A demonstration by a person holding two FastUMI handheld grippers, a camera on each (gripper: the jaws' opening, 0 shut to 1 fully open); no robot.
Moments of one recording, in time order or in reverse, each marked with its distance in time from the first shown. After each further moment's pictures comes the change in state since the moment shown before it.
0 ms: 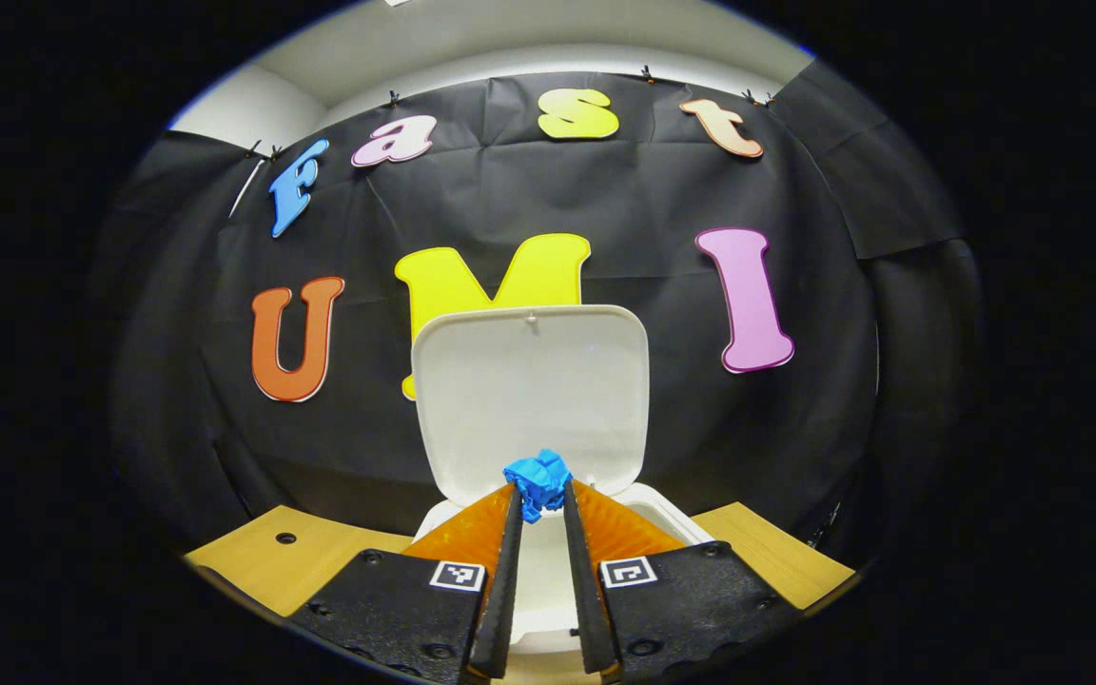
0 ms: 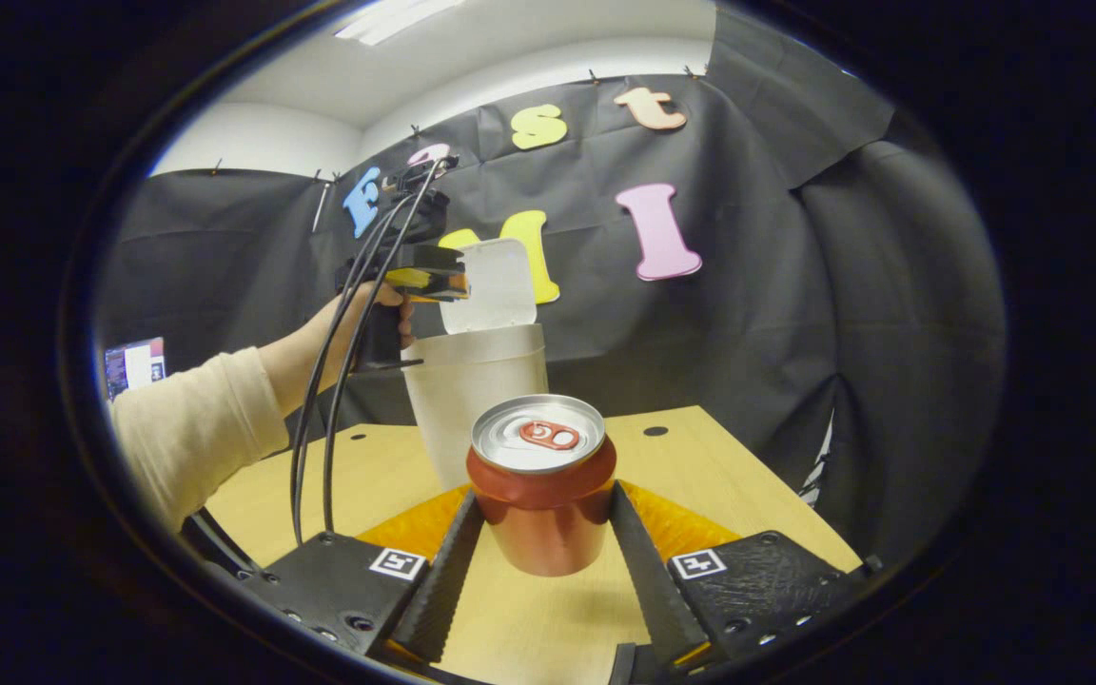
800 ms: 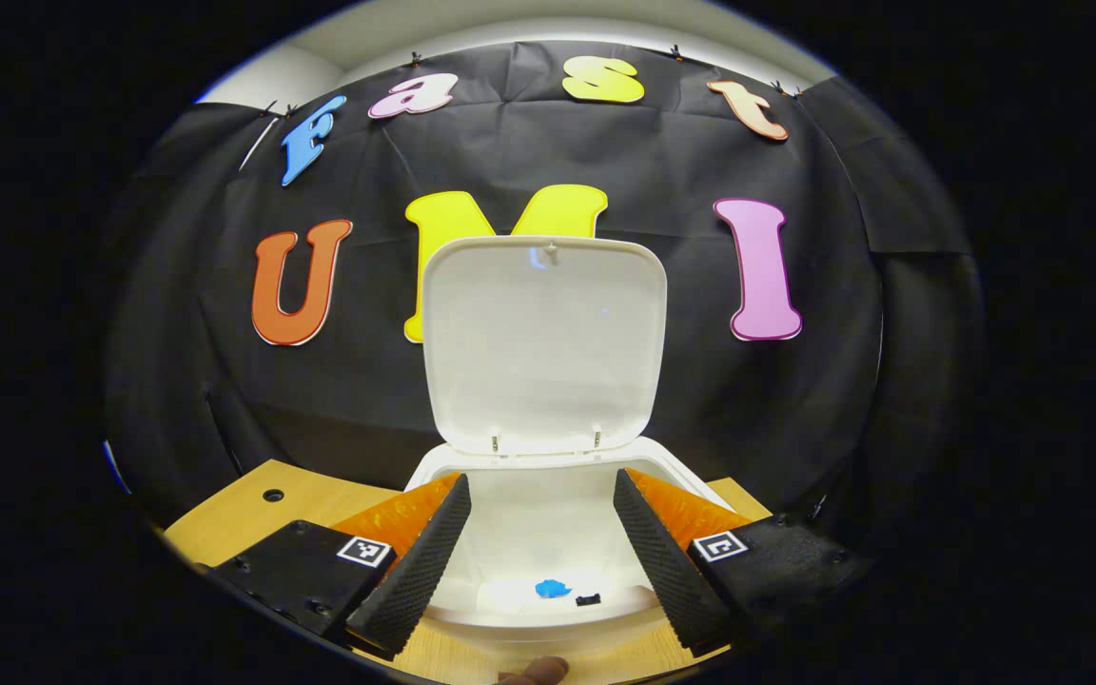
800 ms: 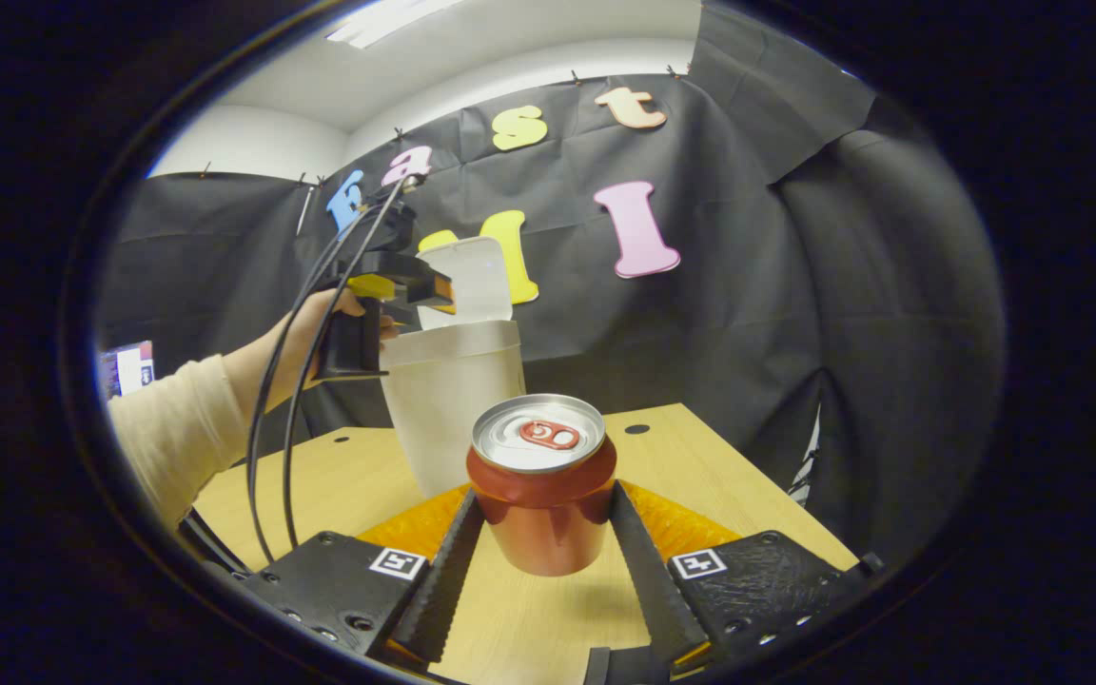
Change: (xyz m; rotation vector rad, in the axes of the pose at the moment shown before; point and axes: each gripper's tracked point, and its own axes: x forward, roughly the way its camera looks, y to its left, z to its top) left arm -0.023 0.012 -0.037 -0.118 0.127 -0.012; right arm 0.009 -0.024 -0.013 0.017 -0.016 -0.040
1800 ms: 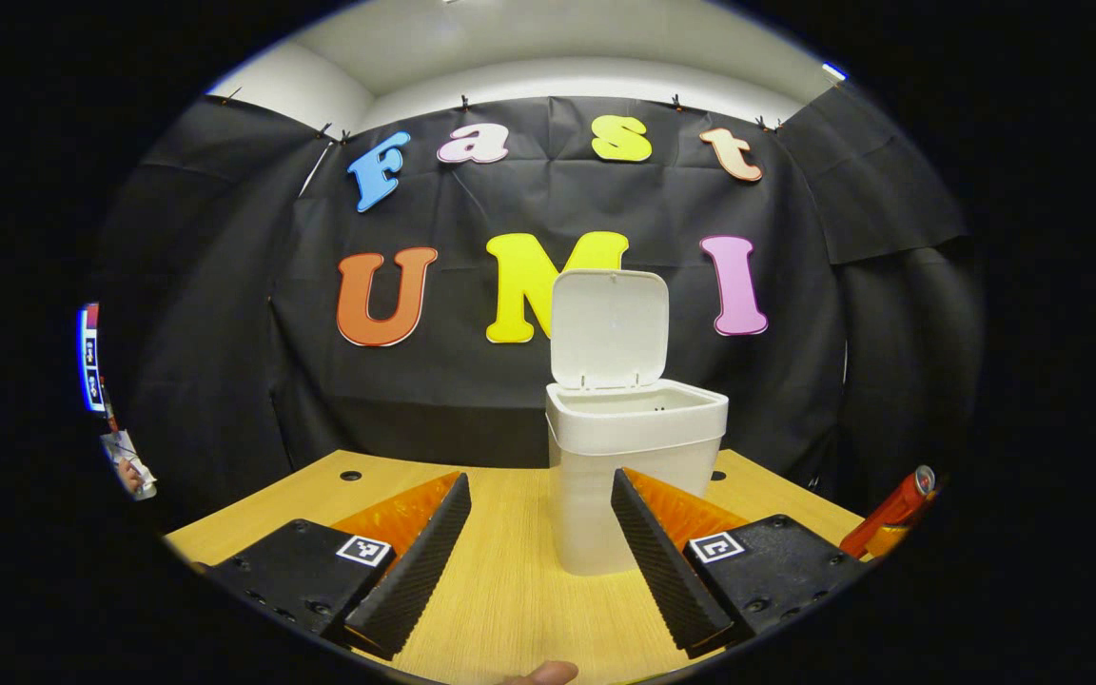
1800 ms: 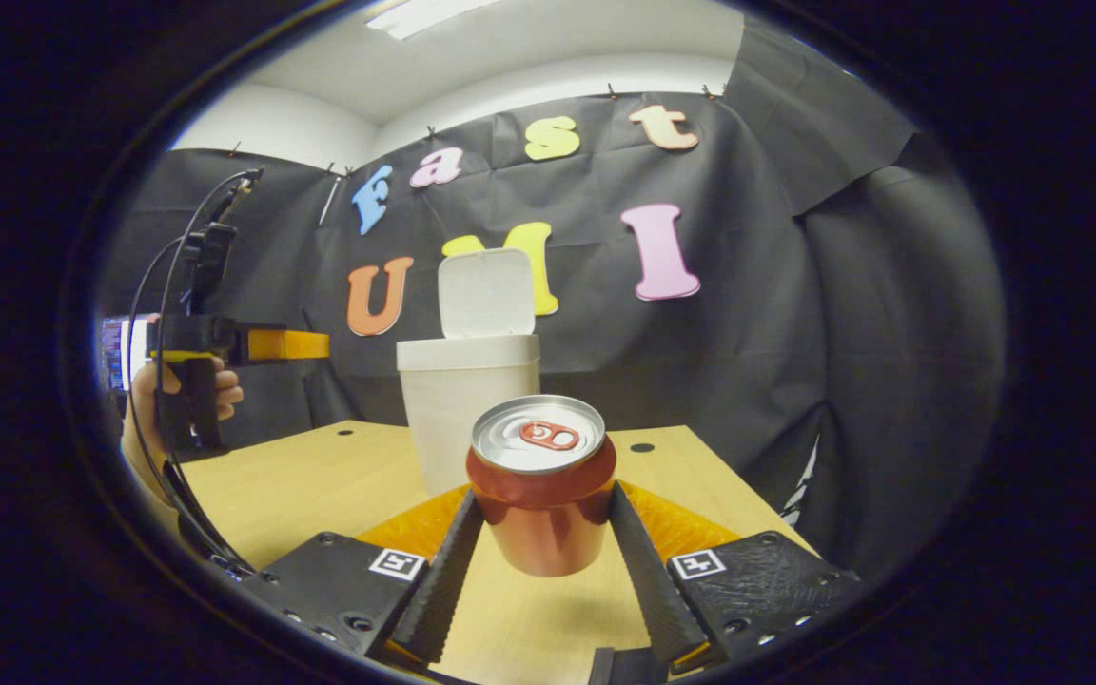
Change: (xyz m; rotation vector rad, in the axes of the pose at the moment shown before) left arm -0.200 0.089 -0.082 0.023 -0.115 0.025; right arm -0.013 0.036 0.012 -0.094 -0.027 0.041
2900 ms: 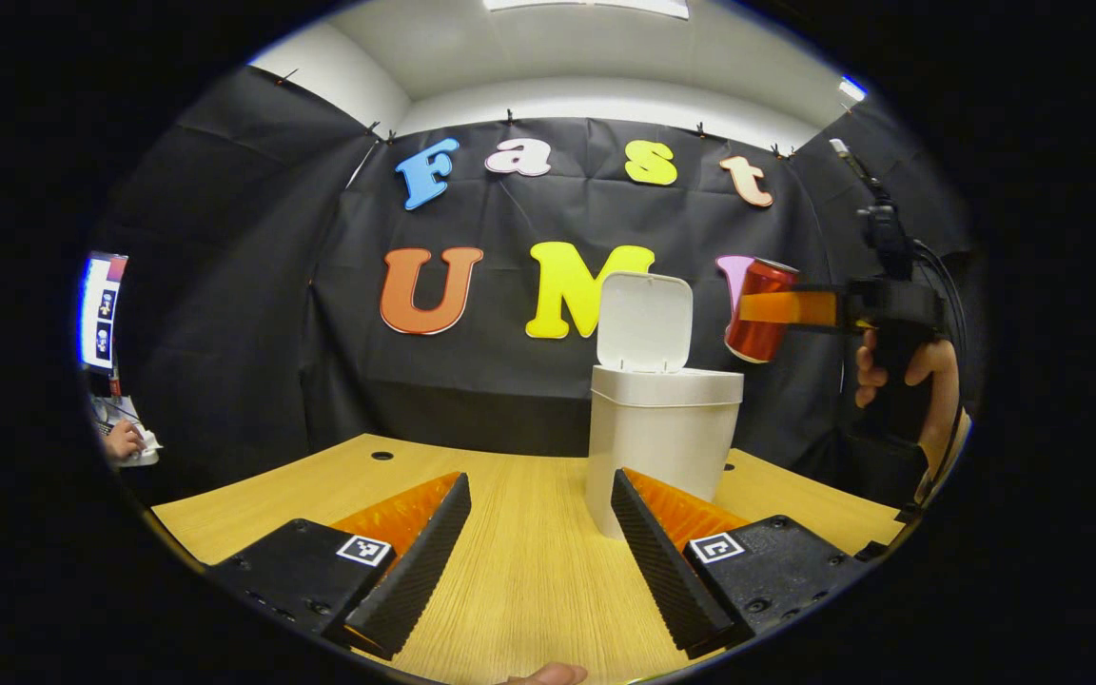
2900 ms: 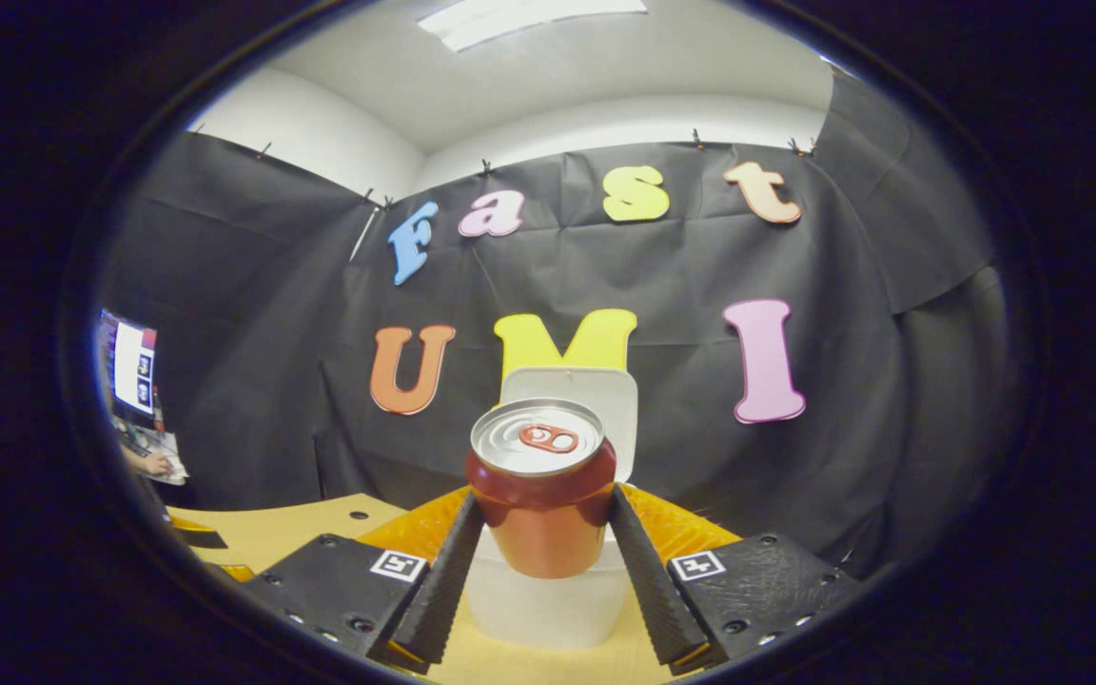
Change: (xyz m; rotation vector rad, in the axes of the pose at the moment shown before) left arm -0.068 0.060 -0.043 -0.060 -0.050 0.001; right arm 0.169 0.140 0.189 -0.105 -0.182 0.046
